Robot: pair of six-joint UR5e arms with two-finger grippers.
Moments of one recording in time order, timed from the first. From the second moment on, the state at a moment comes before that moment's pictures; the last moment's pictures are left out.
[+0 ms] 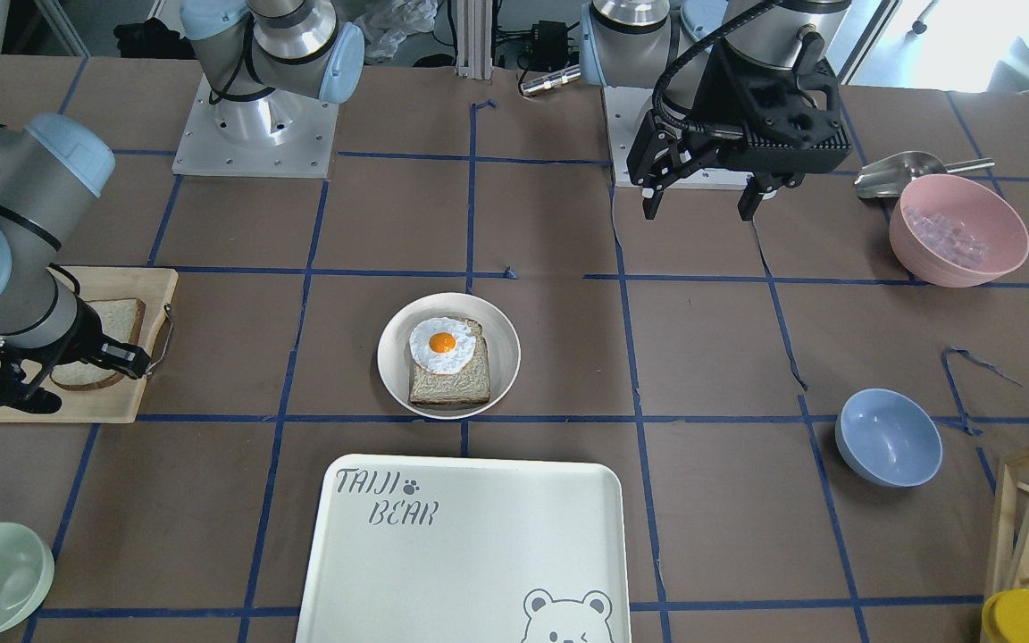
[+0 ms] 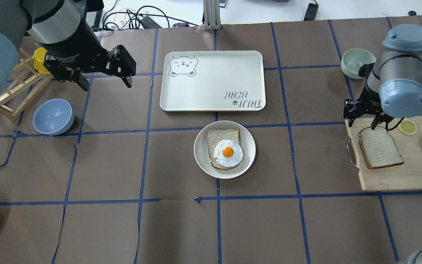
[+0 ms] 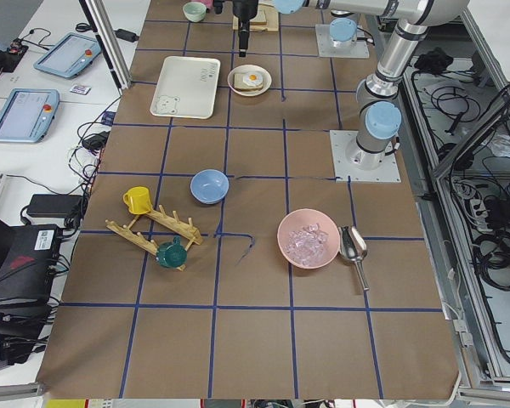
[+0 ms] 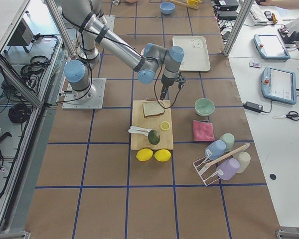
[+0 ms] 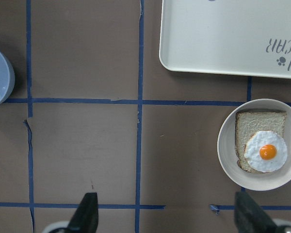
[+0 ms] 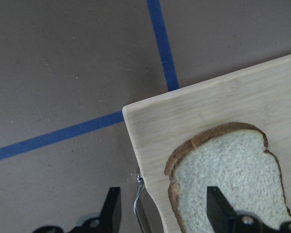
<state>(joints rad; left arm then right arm) -1.62 -1.53 -1.55 -1.55 1.56 -0.08 1.24 -1.27 1.90 -2.08 -1.73 -0.04</state>
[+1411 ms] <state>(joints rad) -1.62 -1.53 -1.55 -1.55 1.56 -0.08 1.21 -1.21 1.92 -2.11 -1.77 -0.03</state>
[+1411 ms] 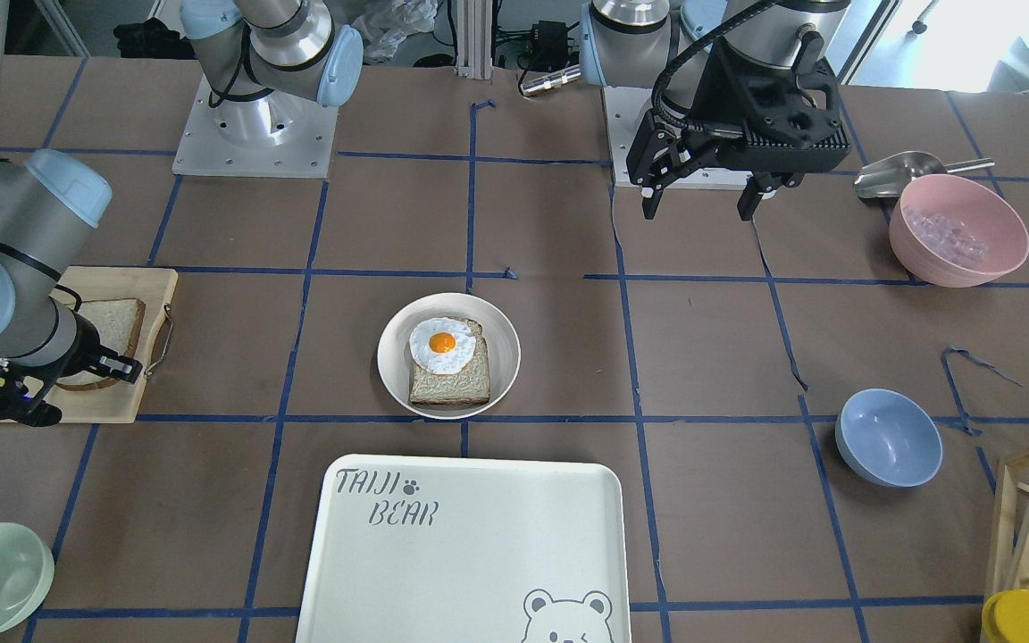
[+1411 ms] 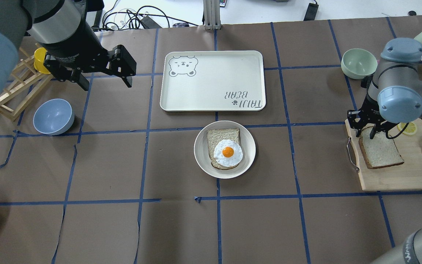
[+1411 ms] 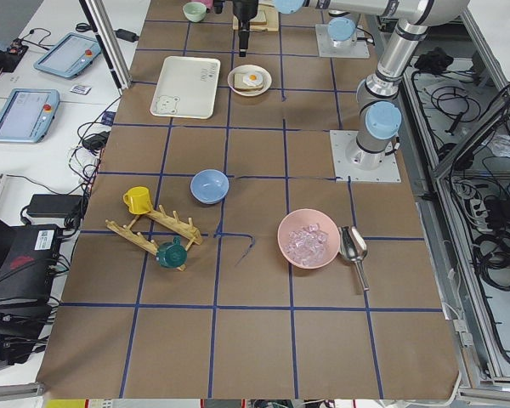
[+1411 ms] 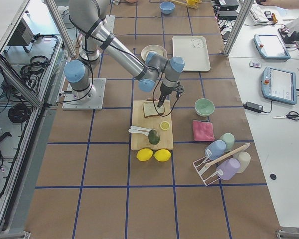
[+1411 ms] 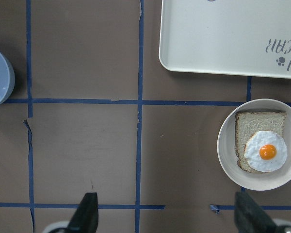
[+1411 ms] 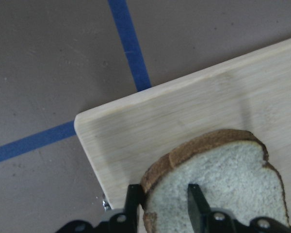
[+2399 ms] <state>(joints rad) -1.62 -1.53 -1.55 -1.55 1.56 -0.08 1.21 -1.23 1.88 -2.00 -1.80 -0.04</state>
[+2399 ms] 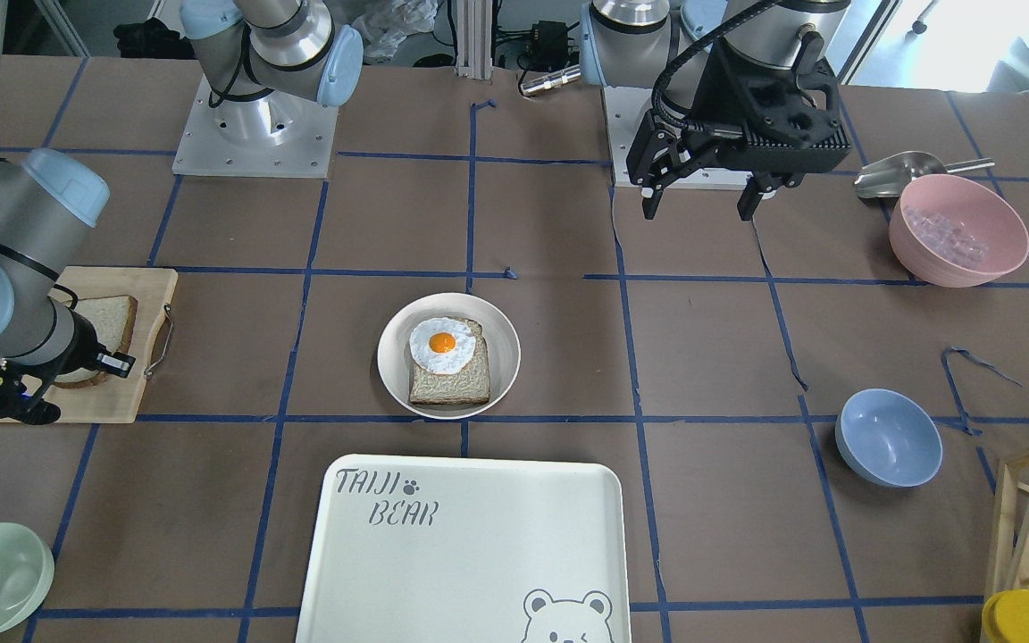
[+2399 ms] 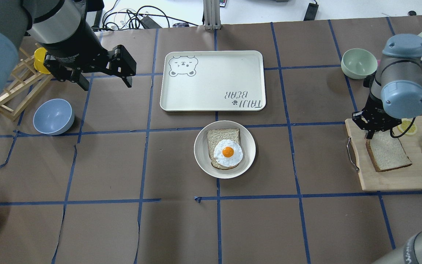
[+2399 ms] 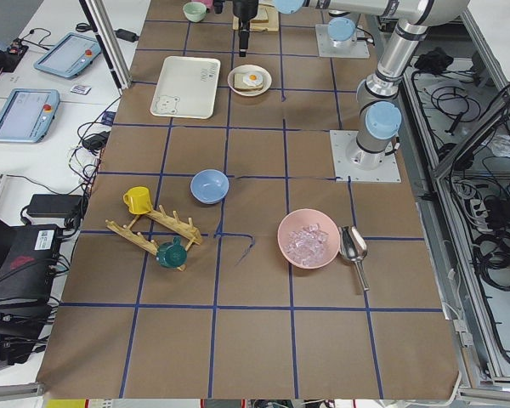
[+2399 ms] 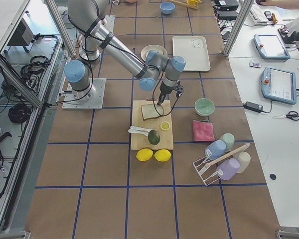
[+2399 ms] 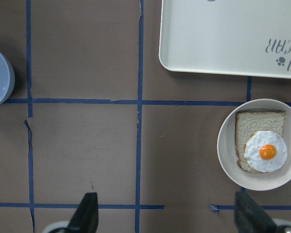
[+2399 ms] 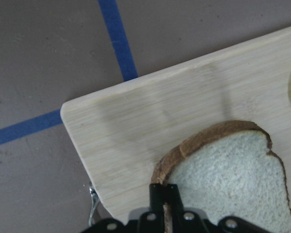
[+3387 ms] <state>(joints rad) -1.62 -1.53 -1.55 -1.55 1.56 -0.08 1.25 -1.30 1.70 -1.67 -1.74 -0.01</state>
